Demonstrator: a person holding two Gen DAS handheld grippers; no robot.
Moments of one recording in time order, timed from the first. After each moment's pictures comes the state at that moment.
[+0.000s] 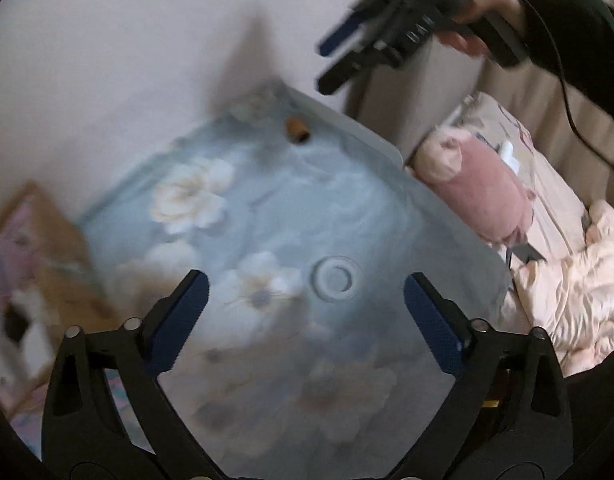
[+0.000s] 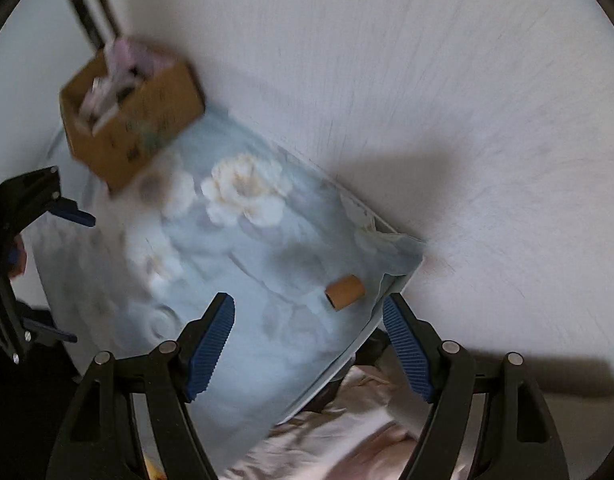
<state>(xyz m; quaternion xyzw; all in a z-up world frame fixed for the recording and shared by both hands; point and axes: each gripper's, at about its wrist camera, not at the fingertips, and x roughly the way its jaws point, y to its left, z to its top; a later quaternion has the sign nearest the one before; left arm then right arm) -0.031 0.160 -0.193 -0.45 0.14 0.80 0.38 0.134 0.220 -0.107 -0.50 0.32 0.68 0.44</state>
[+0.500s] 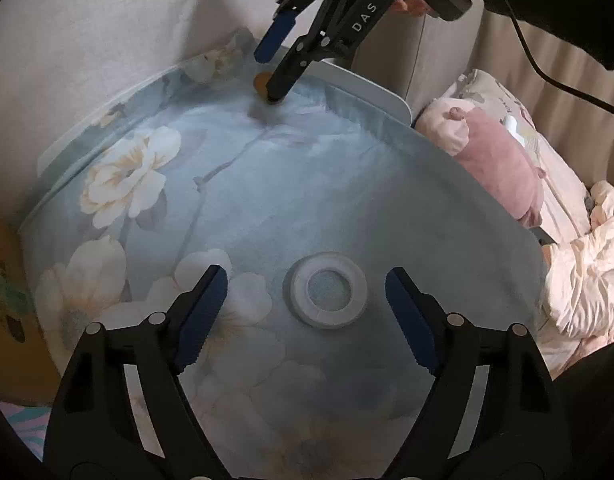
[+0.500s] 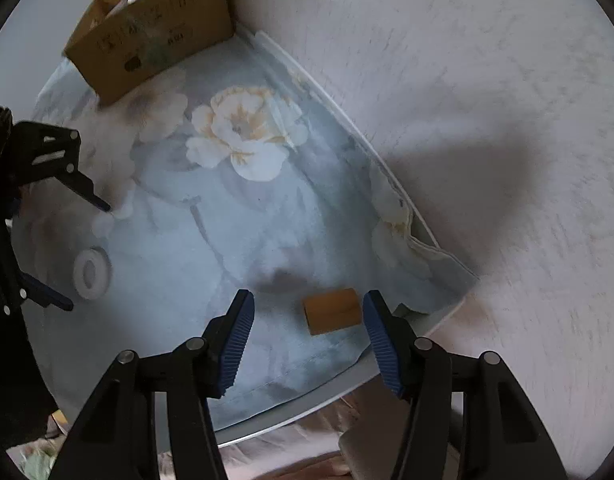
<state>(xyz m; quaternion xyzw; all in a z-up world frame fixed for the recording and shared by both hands) -0.041 0.190 -0.259 -0.45 0.15 0.79 0.40 0.133 0.249 -0.182 -0.57 0.25 0.71 0.33</state>
